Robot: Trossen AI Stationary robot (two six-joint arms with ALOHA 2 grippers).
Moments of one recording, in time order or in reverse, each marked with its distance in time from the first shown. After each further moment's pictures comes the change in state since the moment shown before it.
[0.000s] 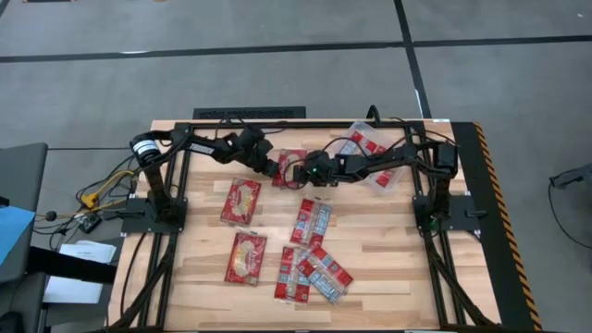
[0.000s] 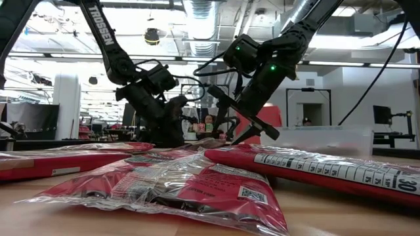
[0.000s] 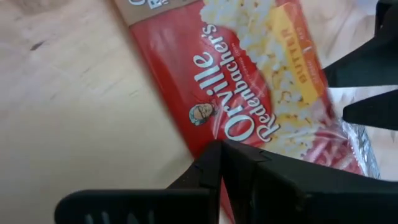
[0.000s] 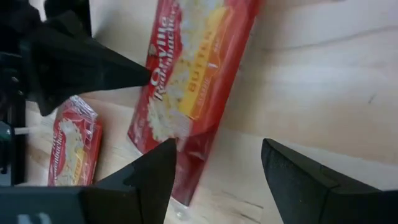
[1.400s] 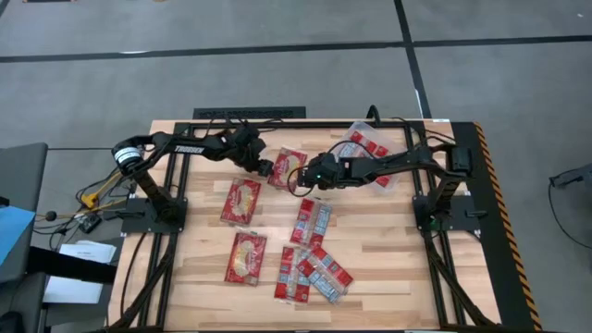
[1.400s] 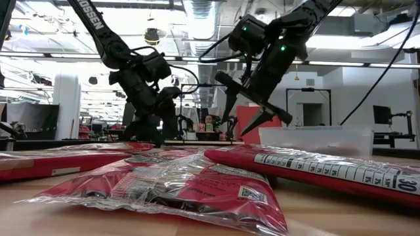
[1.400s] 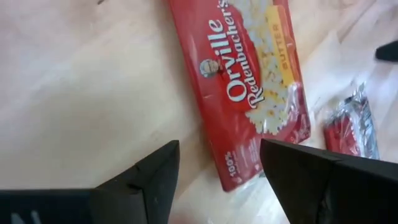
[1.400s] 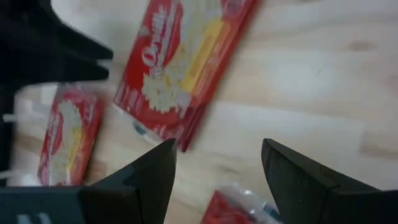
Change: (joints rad) left arm -0.001 -0.168 -0.003 -0.211 -0.060 -0.046; right arm 0.082 -0.114 0.001 -0.183 0.100 0.020
